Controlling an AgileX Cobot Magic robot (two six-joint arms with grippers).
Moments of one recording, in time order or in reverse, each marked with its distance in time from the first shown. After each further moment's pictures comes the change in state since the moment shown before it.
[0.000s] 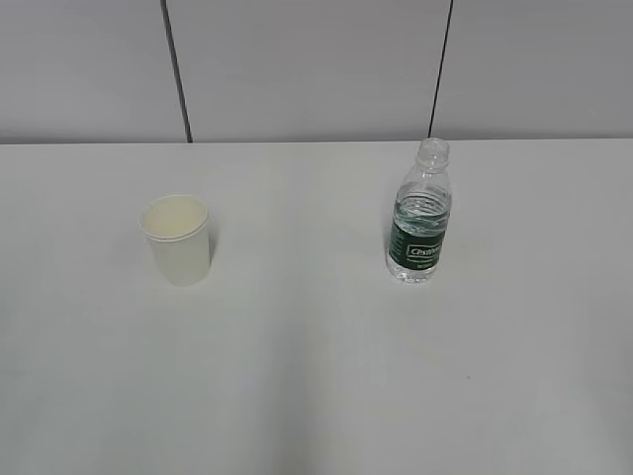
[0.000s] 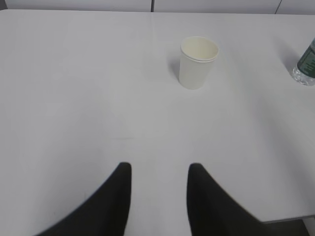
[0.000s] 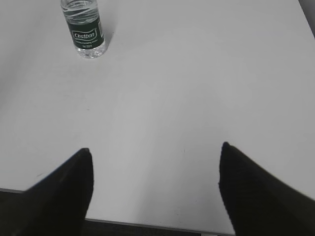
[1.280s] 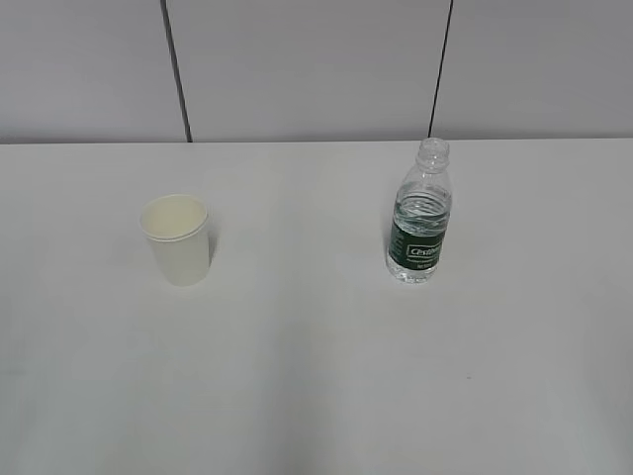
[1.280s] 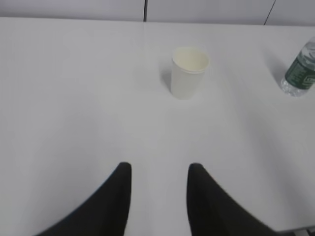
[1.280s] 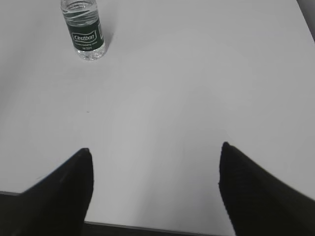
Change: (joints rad) left arm 0.000 0.000 -0.014 -0.029 -0.034 0.000; right arm 0.000 0.000 -0.002 -0.002 -0.006 0.000
